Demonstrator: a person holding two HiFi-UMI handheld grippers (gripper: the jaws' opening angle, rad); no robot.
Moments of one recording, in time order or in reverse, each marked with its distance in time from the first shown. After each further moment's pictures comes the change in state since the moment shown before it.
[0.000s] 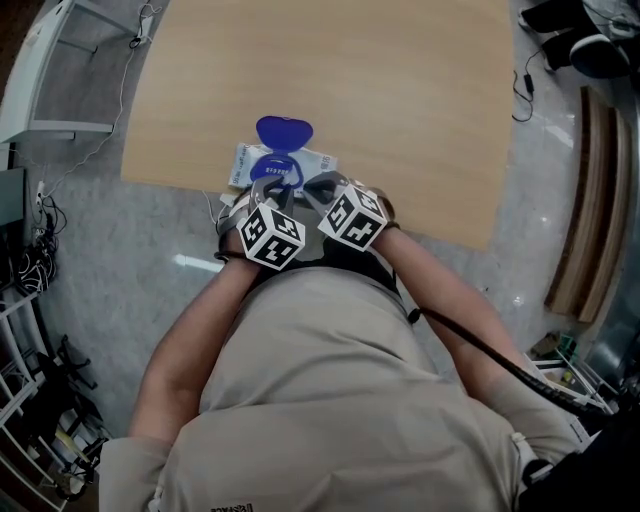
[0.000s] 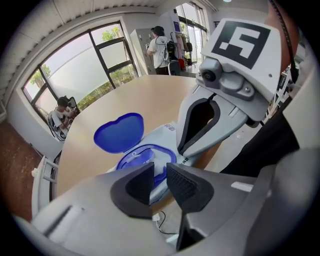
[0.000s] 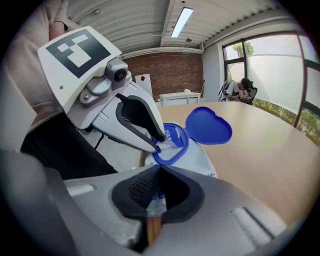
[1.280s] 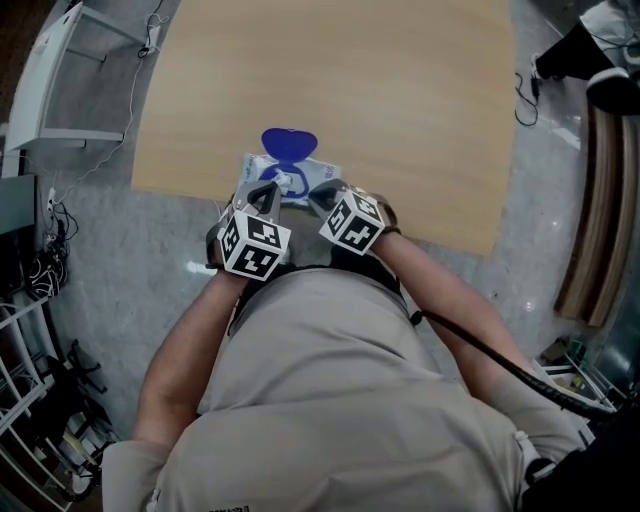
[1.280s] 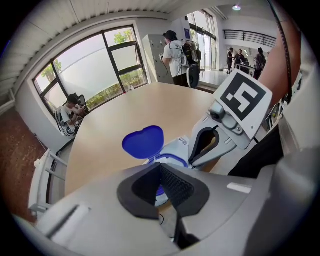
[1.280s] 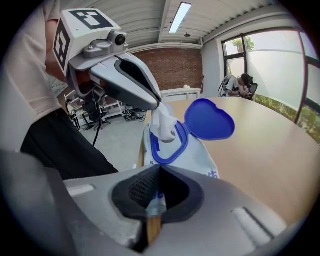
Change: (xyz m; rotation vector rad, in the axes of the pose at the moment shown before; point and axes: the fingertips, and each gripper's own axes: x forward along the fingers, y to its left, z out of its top) left arm -0.048 0.027 0.025 -0.096 -0.051 0.030; right arm -0.005 -0.001 -0.014 0.018 0.037 0.008
